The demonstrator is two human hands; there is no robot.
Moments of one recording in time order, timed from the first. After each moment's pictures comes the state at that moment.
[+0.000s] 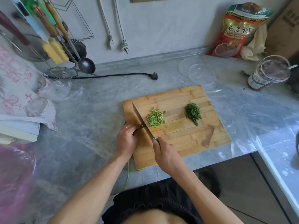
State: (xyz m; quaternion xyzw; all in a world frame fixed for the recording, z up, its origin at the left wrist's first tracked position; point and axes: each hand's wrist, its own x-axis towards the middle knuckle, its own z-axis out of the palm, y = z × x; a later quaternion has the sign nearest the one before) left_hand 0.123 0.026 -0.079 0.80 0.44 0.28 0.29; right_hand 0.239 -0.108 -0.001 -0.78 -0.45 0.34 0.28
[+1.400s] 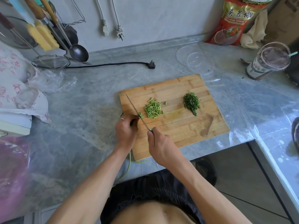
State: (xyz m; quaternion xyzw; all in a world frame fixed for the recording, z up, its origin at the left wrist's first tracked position) left_hand 0.133 0.020 -0.079 0.75 0.48 0.35 0.31; right_hand 0.226 -0.103 0.008 -0.79 -0.48 0.32 0.20
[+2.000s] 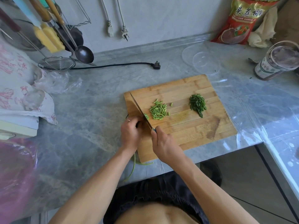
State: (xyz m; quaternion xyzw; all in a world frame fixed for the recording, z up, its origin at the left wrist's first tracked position) left_hand 0.132 0.025 -0.075 0.77 0.47 0.33 0.29; right_hand 0.230 -0.086 -0.009 -0.80 -0.48 0.31 0.17
